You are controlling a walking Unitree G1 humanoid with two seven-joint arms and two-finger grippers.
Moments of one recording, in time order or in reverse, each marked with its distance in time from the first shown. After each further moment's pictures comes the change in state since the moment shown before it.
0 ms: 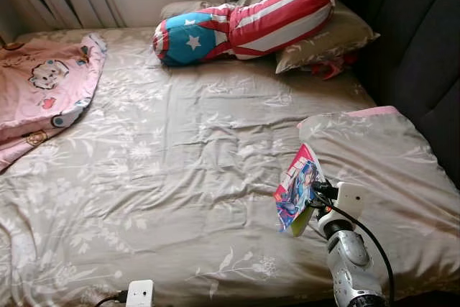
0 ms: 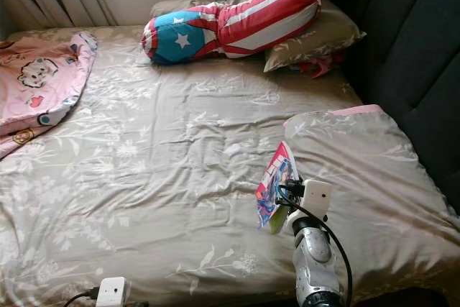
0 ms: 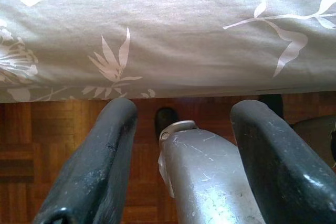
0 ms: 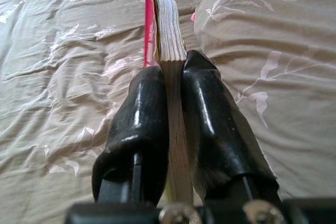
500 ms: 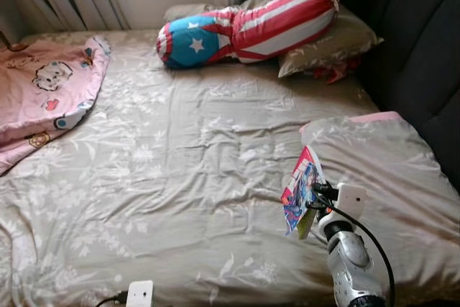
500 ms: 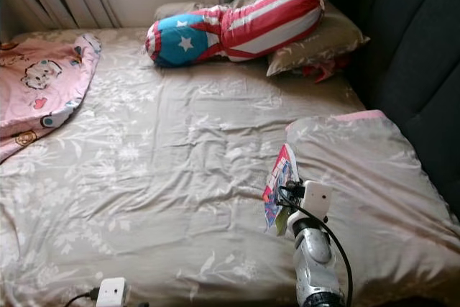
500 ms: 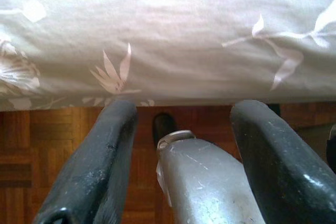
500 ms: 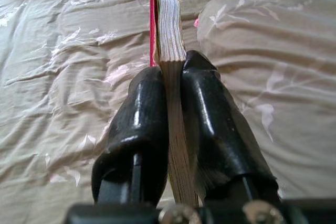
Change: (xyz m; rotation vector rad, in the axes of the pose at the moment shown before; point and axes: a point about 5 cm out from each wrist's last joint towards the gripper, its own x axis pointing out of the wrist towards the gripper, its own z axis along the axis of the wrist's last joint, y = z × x) left arm 0.000 0.000 0.000 0.000 -0.002 -0.002; right arm 0.000 -0.001 -0.001 -0.002 0.004 -0.003
